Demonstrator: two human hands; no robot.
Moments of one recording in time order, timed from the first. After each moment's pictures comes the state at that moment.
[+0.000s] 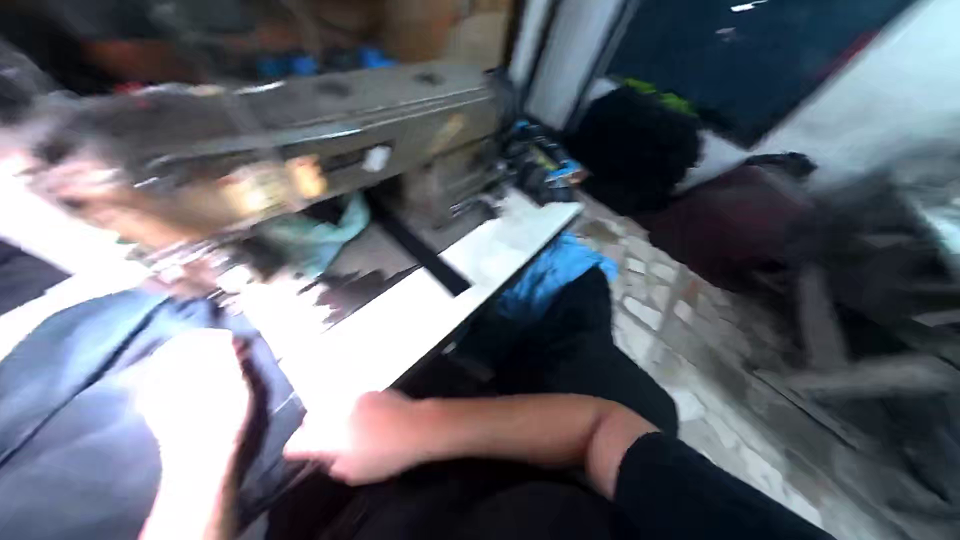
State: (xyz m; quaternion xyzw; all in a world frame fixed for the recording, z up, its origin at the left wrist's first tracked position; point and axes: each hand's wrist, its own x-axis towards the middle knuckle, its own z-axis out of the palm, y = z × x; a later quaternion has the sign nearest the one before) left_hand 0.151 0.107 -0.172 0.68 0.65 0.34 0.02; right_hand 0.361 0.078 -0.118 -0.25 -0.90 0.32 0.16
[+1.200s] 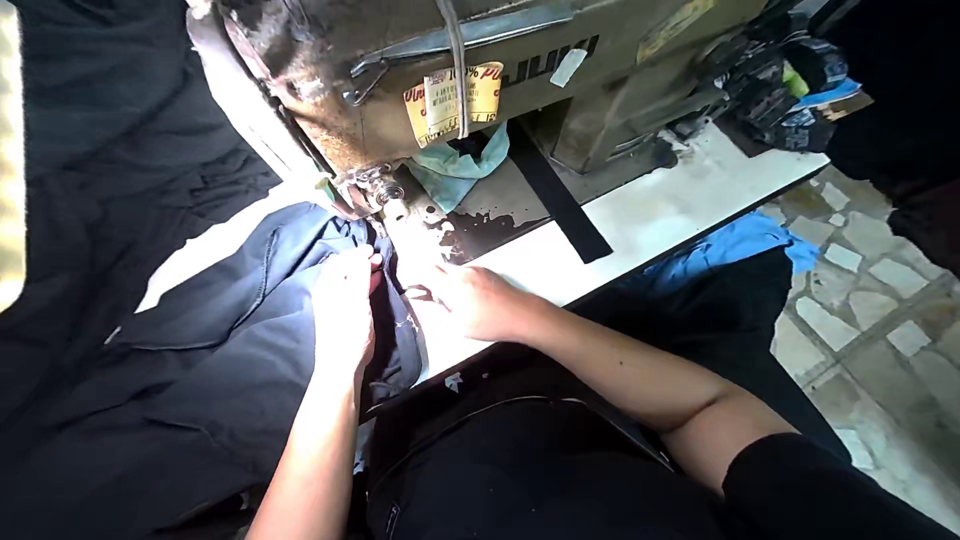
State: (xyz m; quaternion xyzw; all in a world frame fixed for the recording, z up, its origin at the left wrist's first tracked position) left_hand 0.182 0.108 -0.117 0.42 0.66 0.52 0.35; right_hand 0.354 0.153 -0.111 -0.31 -0.87 0.35 0.15
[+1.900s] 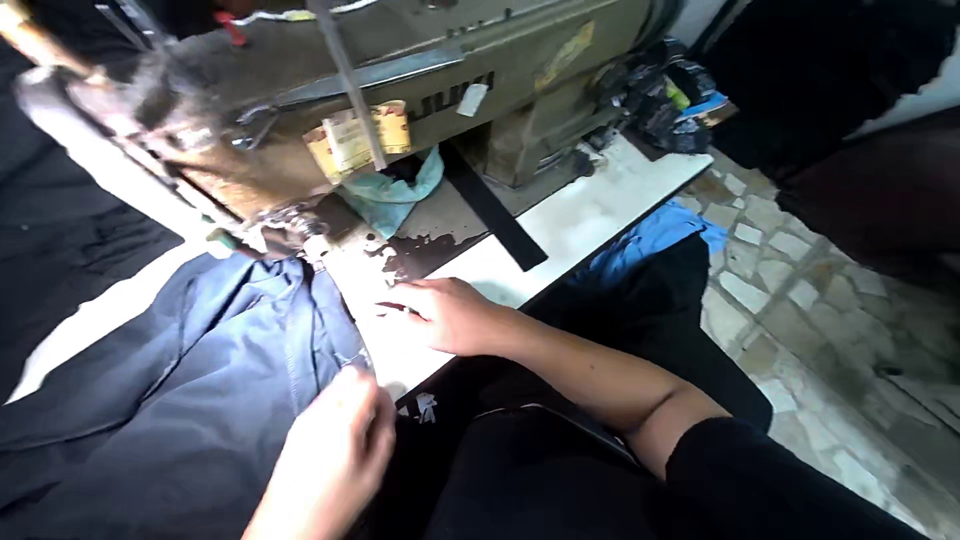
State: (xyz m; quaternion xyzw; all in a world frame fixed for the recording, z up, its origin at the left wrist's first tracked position) left_hand 0.200 0.037 -0.100 0.80 0.55 0.21 0.15; right_hand 0.388 0.154 -0.106 -0.36 -0.83 0.39 0.19
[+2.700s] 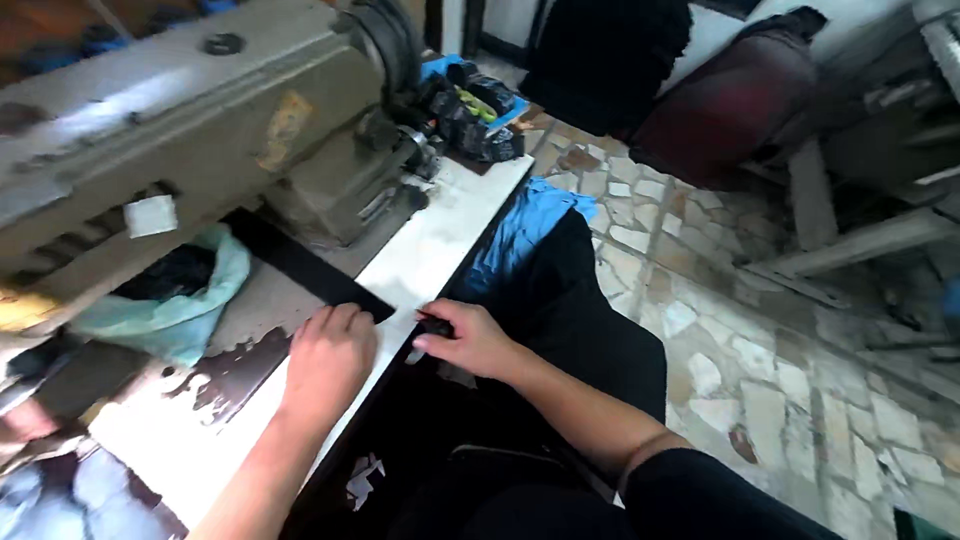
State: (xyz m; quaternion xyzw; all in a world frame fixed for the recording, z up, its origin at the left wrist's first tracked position) left_hand 0.350 0.192 -0.152 0.91 0.36 0.20 0.01; right_hand 0.555 0.123 -0.155 -0.56 -0.62 0.38 0.40
